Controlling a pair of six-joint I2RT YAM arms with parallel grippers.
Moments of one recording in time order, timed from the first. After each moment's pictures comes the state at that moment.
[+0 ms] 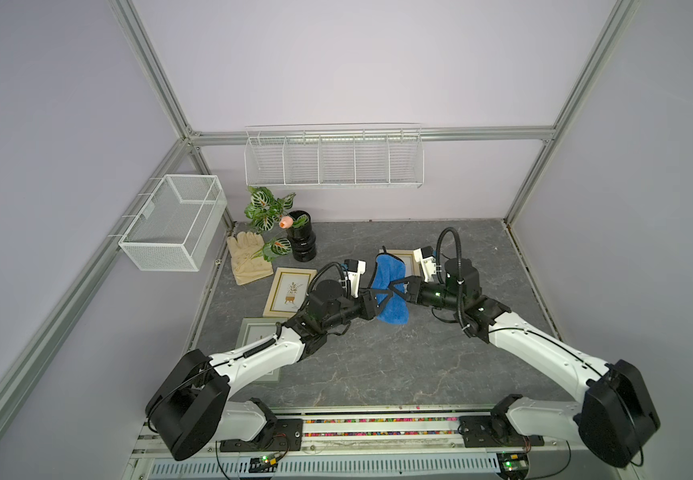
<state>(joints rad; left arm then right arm) -0.78 1.32 0.71 0.40 0.31 -0.70 0.56 1.26 0.83 0.04 -0.50 0.81</state>
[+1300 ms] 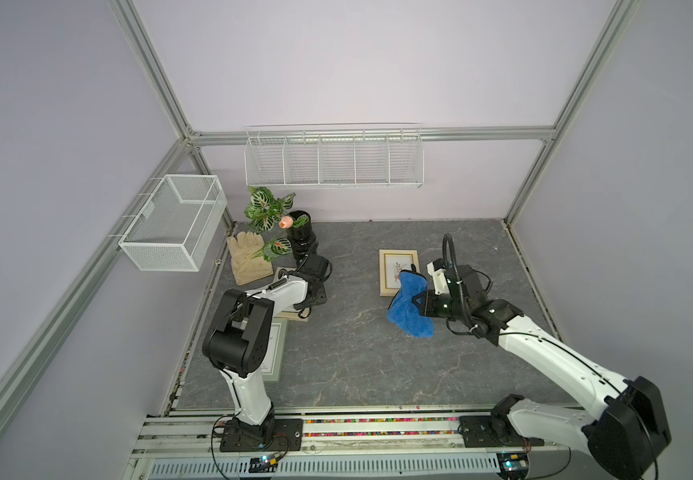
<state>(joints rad) -0.41 1.83 1.10 -0.47 -0.26 -0.56 0.55 1.19 0.85 -0.38 -0.18 0.58</state>
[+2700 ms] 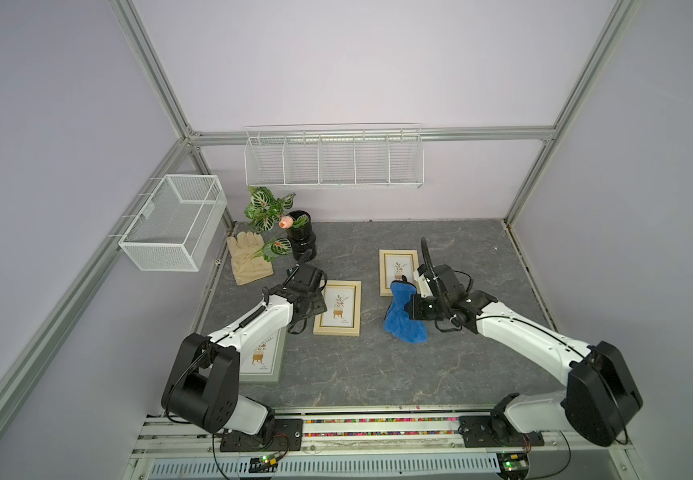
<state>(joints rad) -0.44 1.50 0.92 -0.55 -0.18 -0.68 0.61 1.40 0.93 -0.43 -0.16 0.56</state>
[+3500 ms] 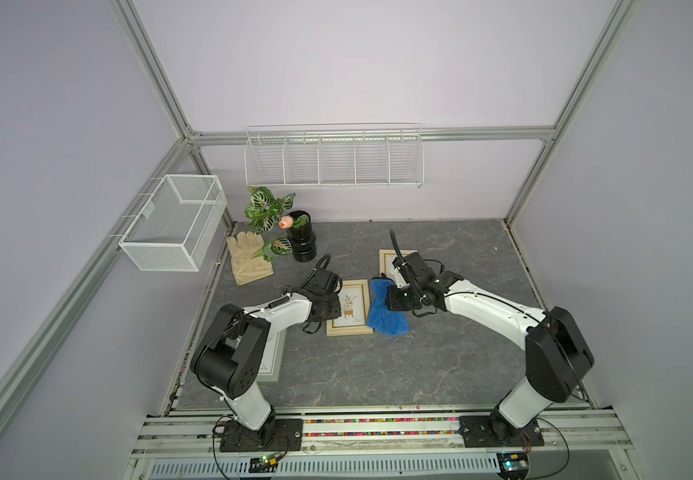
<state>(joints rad) -0.55 1.69 0.91 -0.32 -0.04 -0.57 0.68 1.69 1.23 -0.55 -0.16 0.56</state>
